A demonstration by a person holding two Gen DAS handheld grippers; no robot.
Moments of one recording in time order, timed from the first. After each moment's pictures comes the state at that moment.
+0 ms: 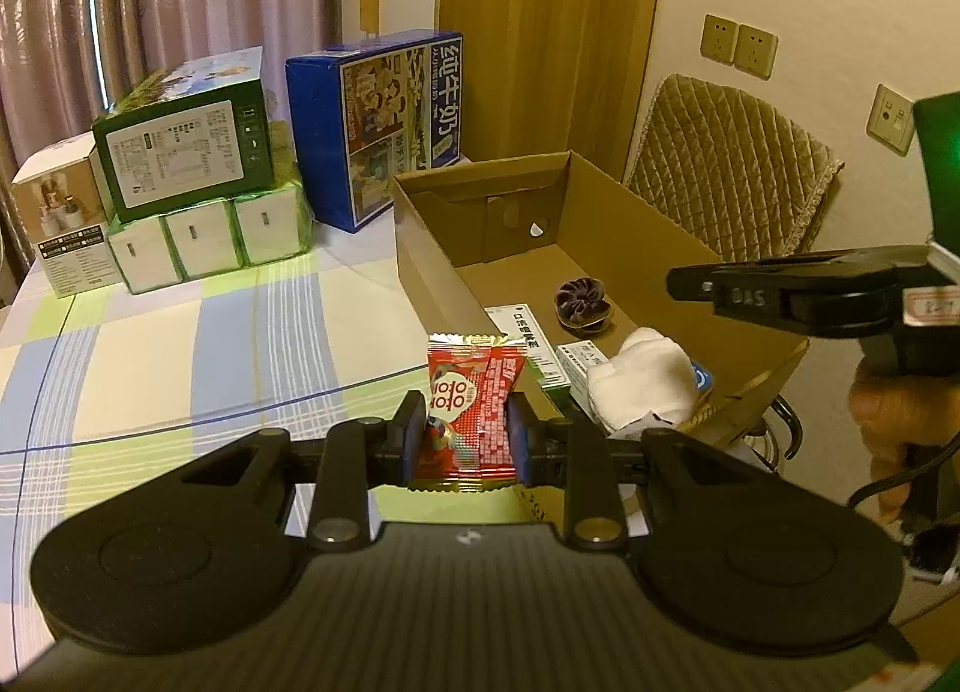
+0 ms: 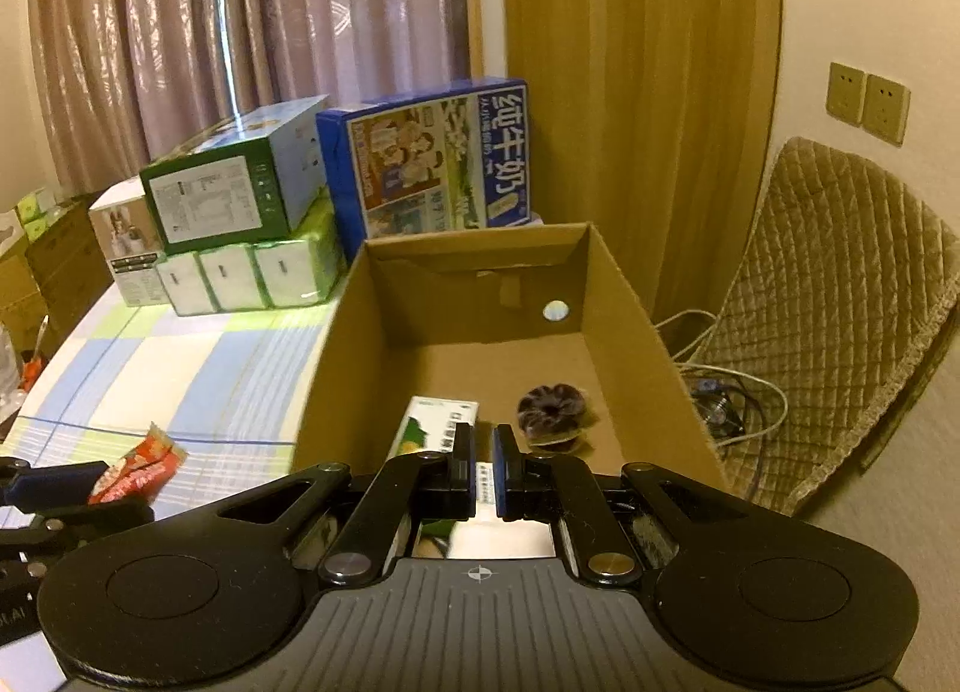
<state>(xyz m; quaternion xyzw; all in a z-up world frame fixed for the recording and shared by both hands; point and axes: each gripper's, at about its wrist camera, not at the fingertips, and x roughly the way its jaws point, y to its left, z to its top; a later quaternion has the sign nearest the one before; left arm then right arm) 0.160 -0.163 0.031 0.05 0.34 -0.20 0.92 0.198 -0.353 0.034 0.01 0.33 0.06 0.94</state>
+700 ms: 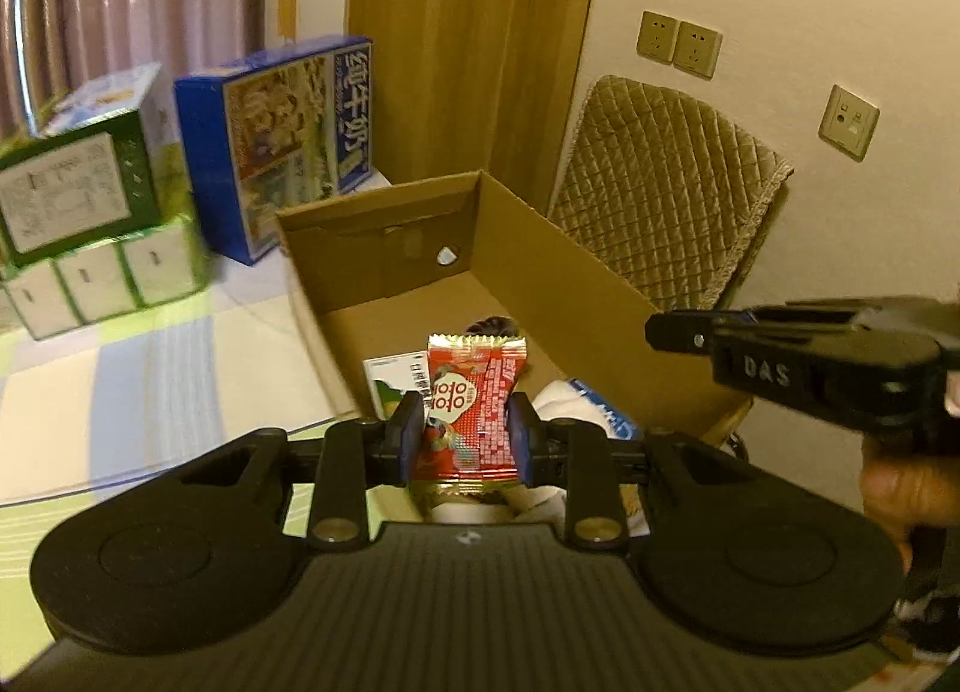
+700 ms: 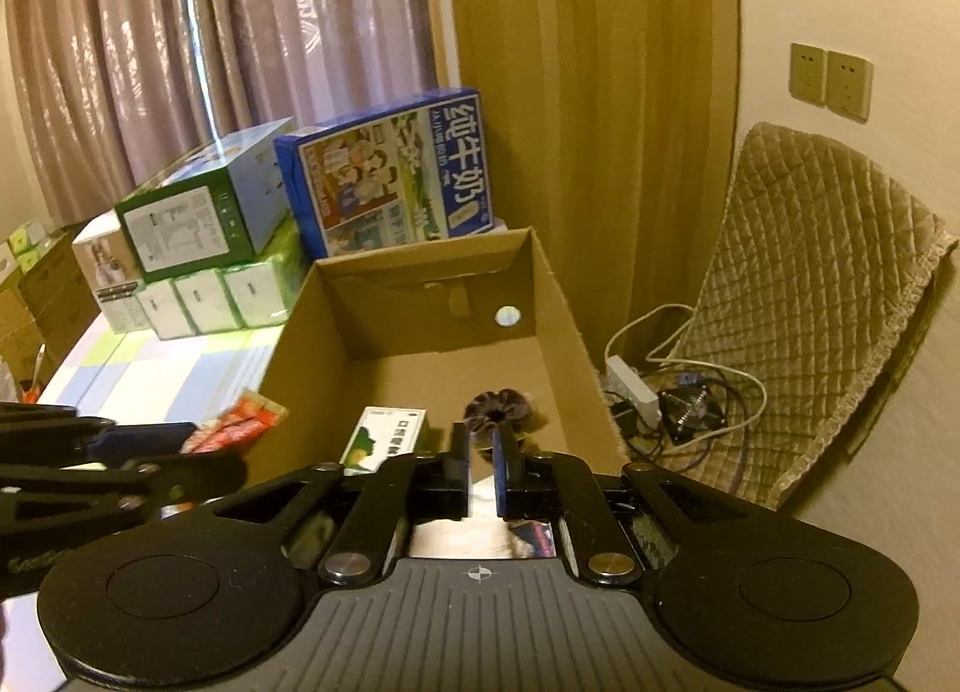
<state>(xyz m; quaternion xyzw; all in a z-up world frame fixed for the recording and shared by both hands) 0.201 -0.231 0.029 0.04 0.35 -0.26 0.90 0.192 -0.403 0.043 0.04 0.32 0.05 0.94</state>
